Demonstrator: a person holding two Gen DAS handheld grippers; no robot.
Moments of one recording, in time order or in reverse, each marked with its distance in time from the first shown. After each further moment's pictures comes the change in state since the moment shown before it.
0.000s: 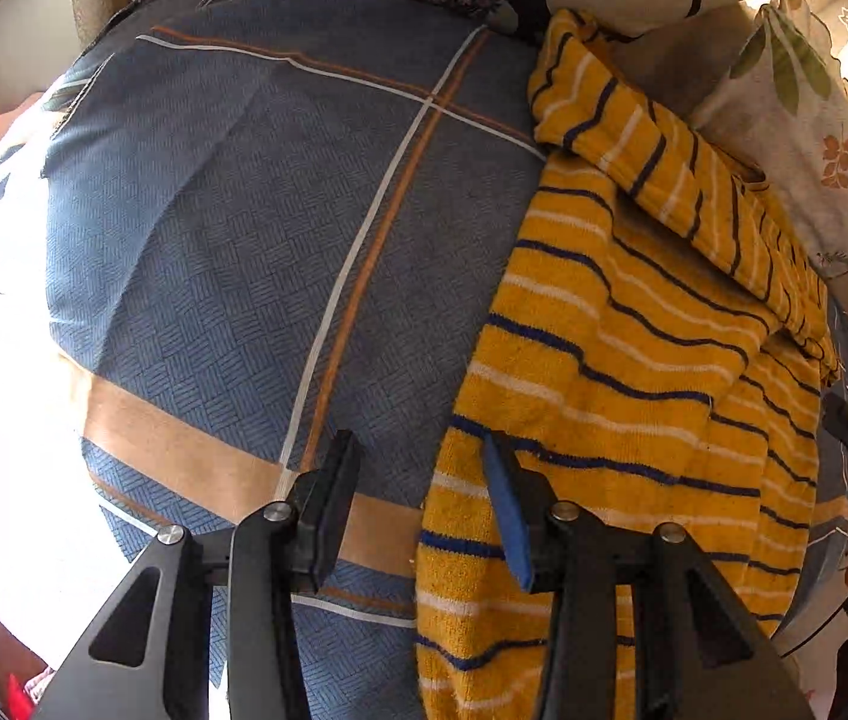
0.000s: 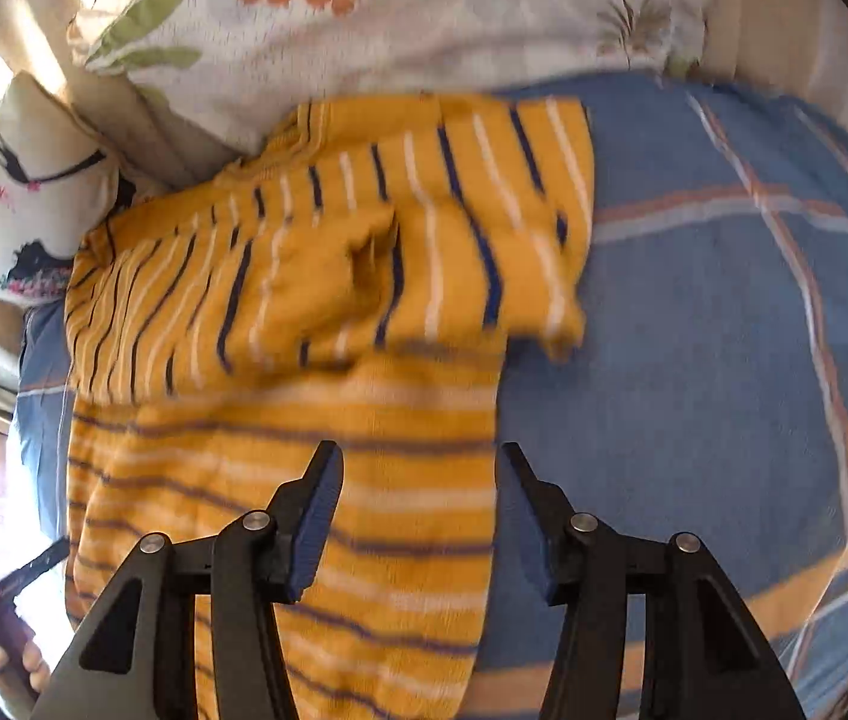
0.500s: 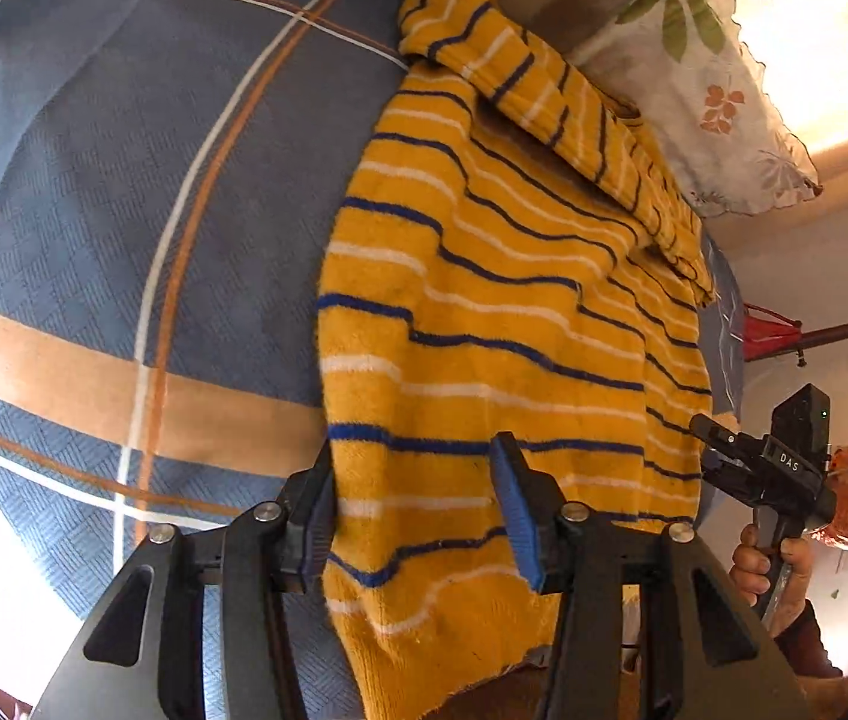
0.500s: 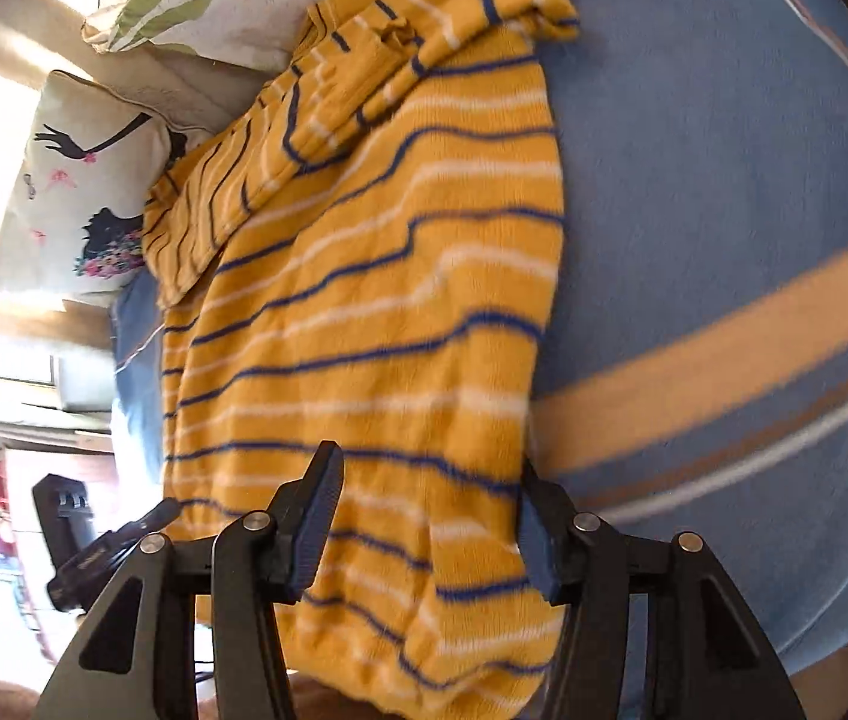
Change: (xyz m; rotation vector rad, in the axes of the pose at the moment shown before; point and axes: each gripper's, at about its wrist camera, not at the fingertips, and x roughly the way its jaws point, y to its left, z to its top) left arm 0.003 -0.013 -0.034 0.063 0.140 -0.364; right arm -0.013 0.012 -0.110 0.233 0.137 0.290
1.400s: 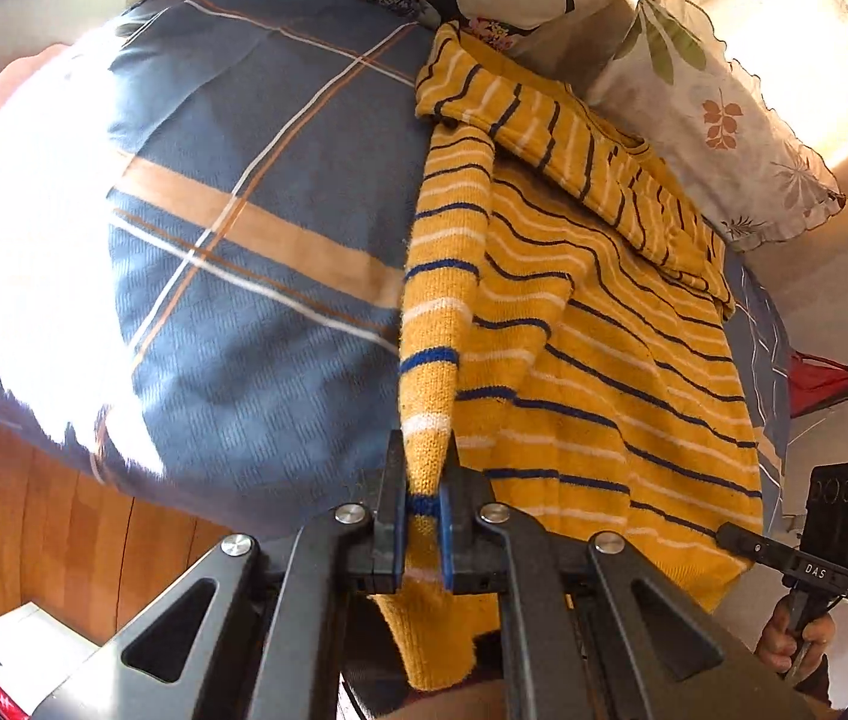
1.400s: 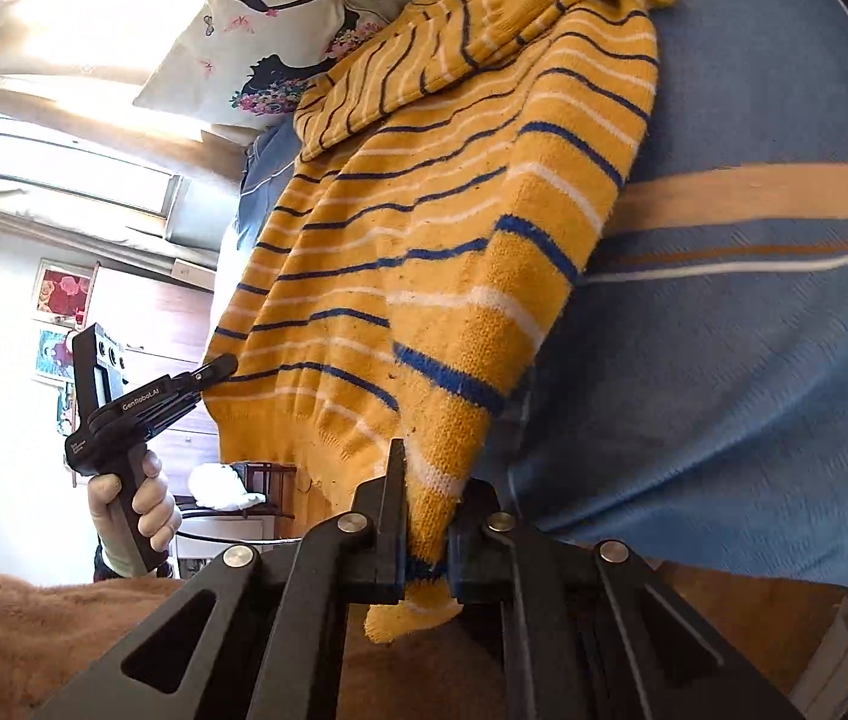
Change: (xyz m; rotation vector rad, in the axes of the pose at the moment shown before) left arm -0.048 -0.064 -0.103 -0.135 -0.191 0.241; right arm -0.053 -0.025 -0.064 -0.321 0.197 0.227
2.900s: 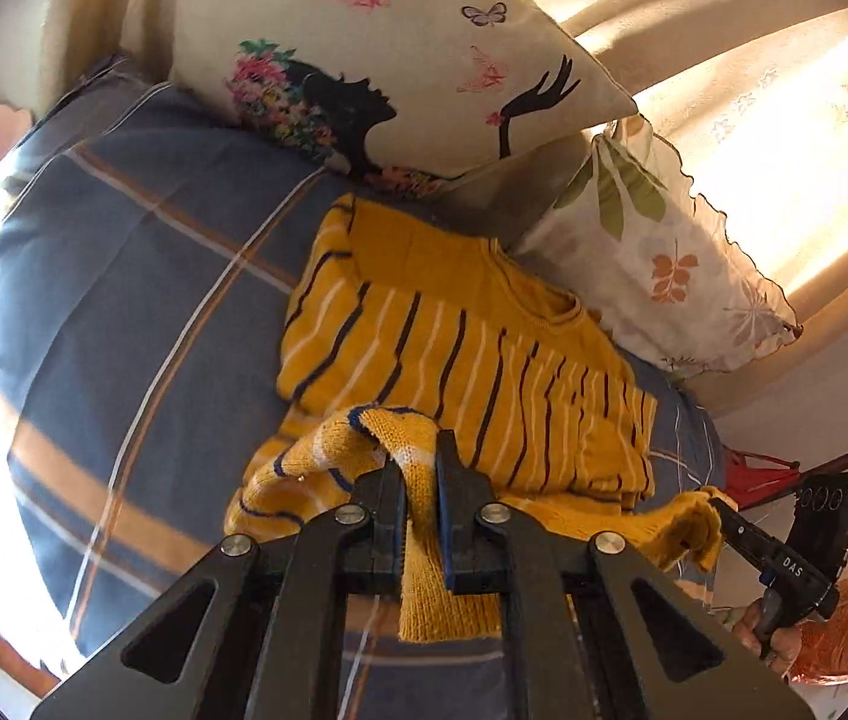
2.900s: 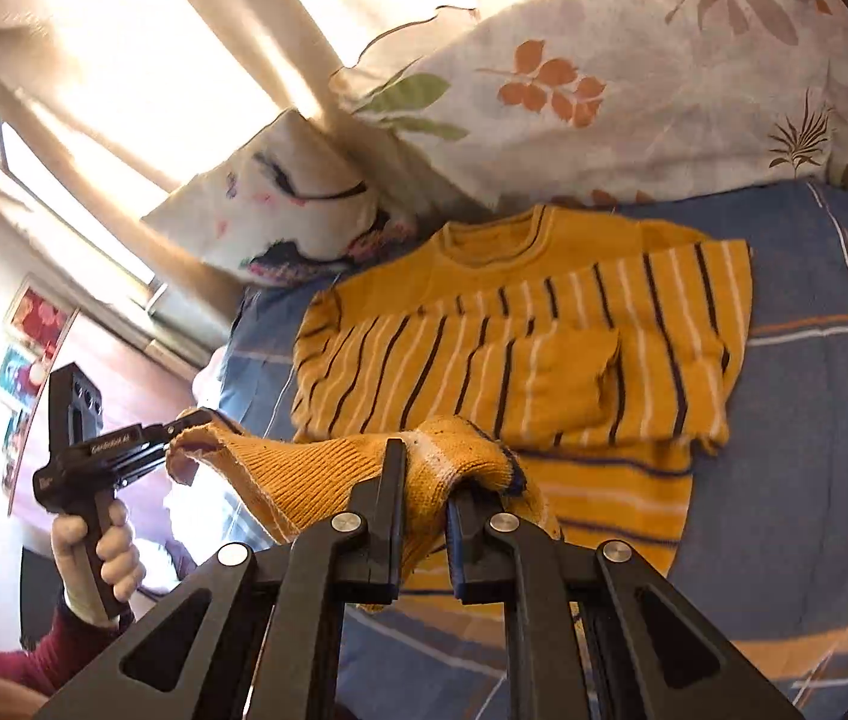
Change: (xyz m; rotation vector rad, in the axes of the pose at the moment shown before) left arm 0.008 -0.064 0.199 0.003 -0.145 -0.143; right arm -0.021 0.070 0.202 -0.172 -0.308 -0.125
